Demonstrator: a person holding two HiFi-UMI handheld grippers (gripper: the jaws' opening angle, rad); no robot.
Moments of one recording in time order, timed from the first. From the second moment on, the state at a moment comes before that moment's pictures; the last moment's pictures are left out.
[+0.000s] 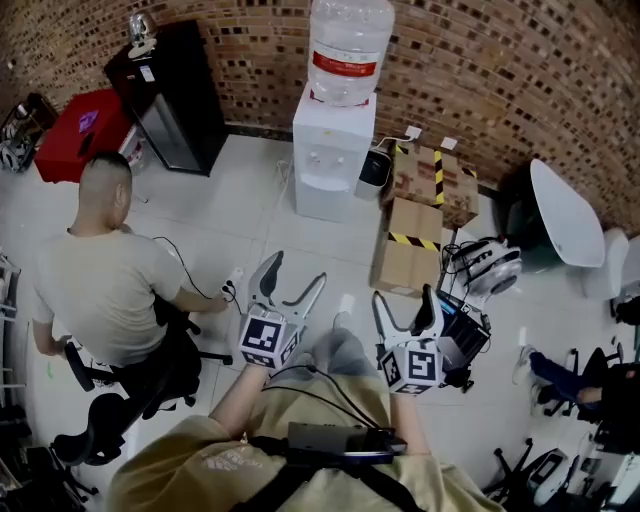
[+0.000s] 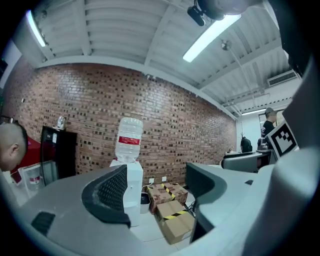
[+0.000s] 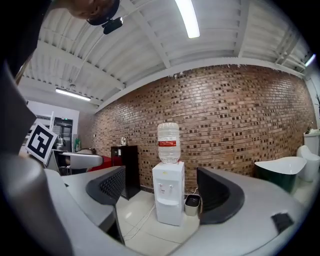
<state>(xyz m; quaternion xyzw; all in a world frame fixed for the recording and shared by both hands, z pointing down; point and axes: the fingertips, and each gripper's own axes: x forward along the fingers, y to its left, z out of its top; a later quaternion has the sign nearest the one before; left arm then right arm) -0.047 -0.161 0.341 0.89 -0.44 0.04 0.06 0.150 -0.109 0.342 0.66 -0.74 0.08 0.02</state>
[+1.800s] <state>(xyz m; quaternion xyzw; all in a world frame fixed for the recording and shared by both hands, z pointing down) -0.037 -0.492 0.881 0.86 -0.51 0.04 0.05 0.207 -0.698 1.083 0.51 -0.84 0.10 0.15</state>
